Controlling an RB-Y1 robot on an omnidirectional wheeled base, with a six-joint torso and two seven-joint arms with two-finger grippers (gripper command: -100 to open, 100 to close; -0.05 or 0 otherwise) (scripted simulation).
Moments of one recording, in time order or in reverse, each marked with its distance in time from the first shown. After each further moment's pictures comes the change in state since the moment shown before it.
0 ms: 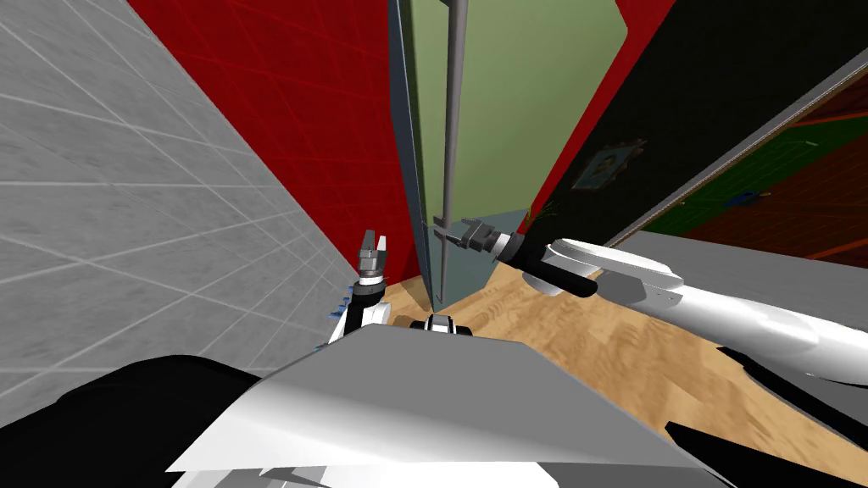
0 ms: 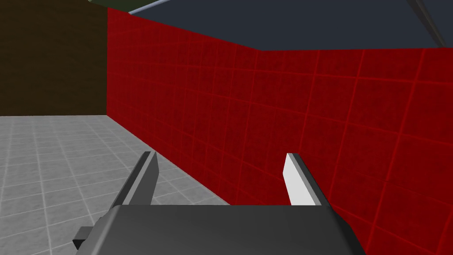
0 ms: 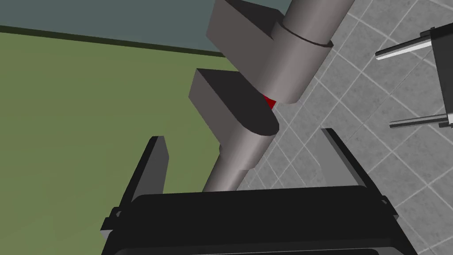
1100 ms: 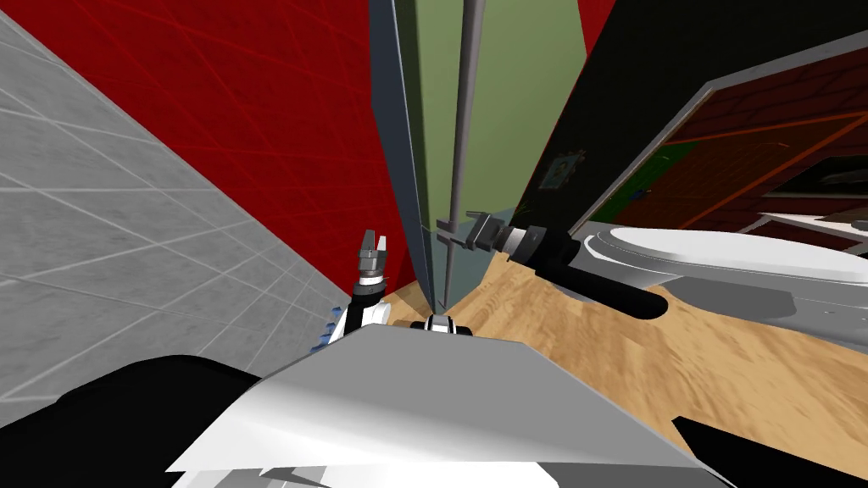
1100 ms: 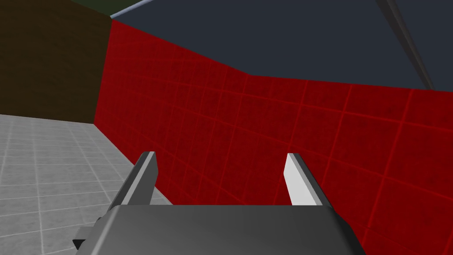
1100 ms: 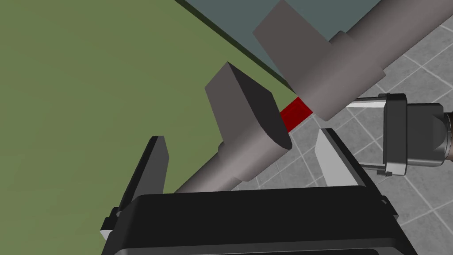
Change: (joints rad) left arm 0.000 0.000 0.000 0.000 0.000 0.000 0.000; right arm -0.184 -0.283 0.097 -0.159 0.030 0.162 0.080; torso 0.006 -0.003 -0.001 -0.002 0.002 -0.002
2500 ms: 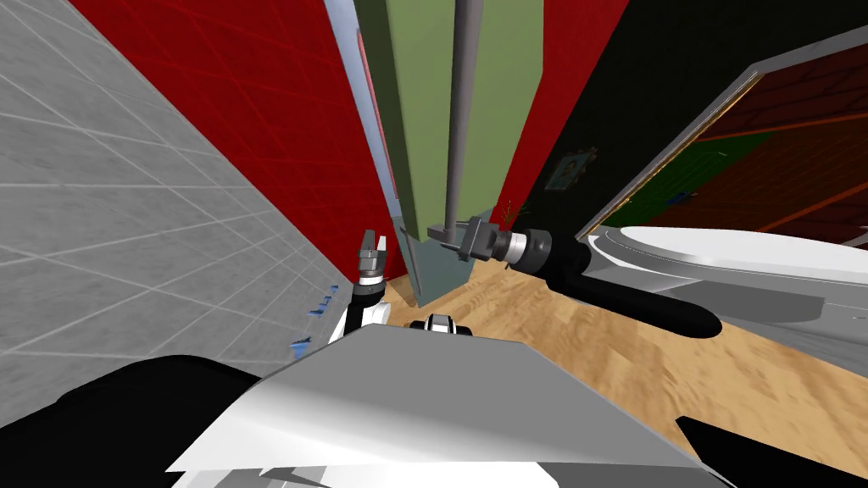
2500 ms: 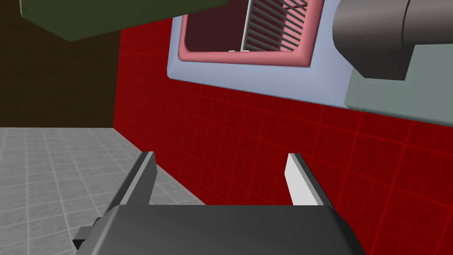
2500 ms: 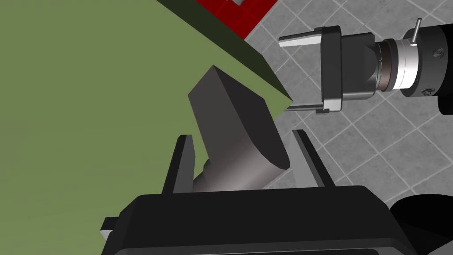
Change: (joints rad) left arm 0.000 0.001 0.001 0.000 0.000 0.000 0.000; right arm -0.049 0.015 0.009 -0.038 -0.018 -0.195 0.003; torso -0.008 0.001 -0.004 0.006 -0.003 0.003
